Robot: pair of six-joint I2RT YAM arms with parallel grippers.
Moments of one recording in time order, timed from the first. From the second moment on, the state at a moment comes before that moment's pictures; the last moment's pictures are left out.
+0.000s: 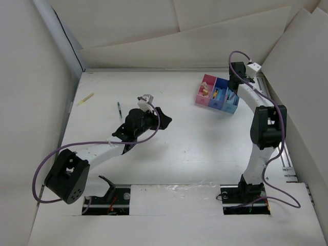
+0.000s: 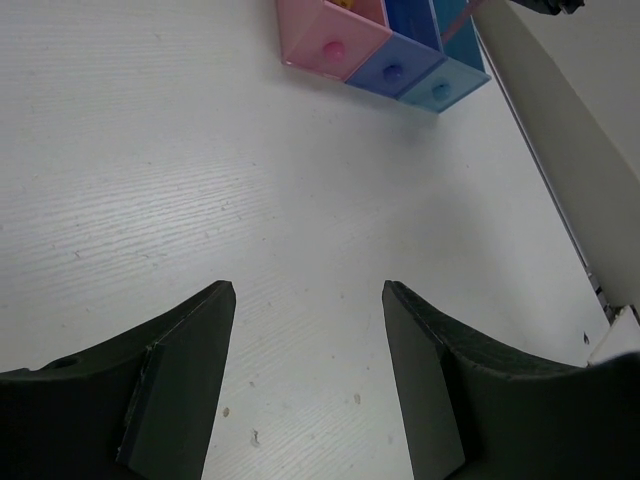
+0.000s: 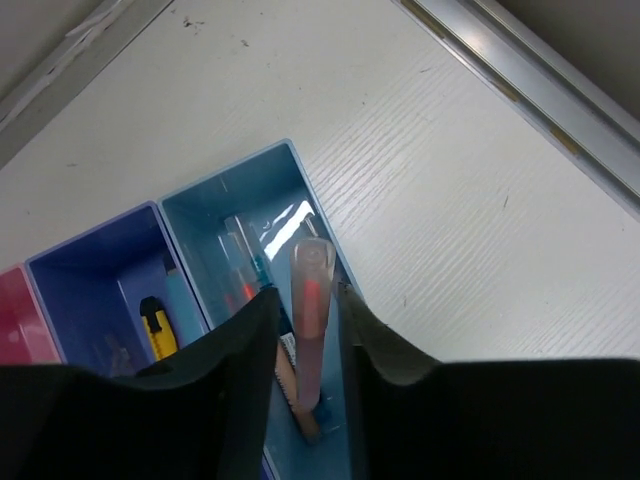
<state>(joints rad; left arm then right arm) -0.61 1.30 0.63 0.40 0.11 -0.57 0.07 1.98 1.61 -0.38 0.67 0.61</state>
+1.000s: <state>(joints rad) -0.43 1.30 0.71 0.03 -0.30 -0.71 0.52 1.30 1.05 -0.15 0.35 0.71</state>
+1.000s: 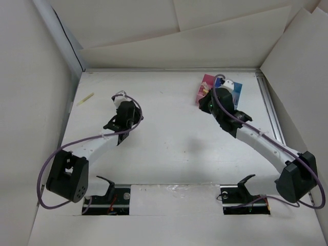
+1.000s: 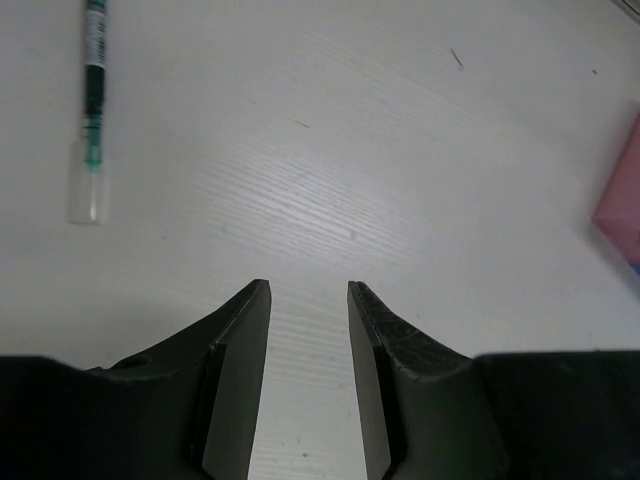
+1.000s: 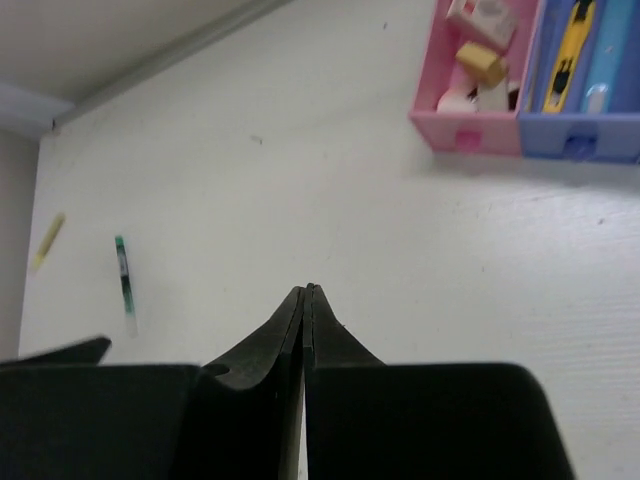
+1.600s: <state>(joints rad) -0.21 1.64 1.02 -0.22 -0.36 -0.68 0.62 1.21 0.92 -0.05 0.30 0.71</state>
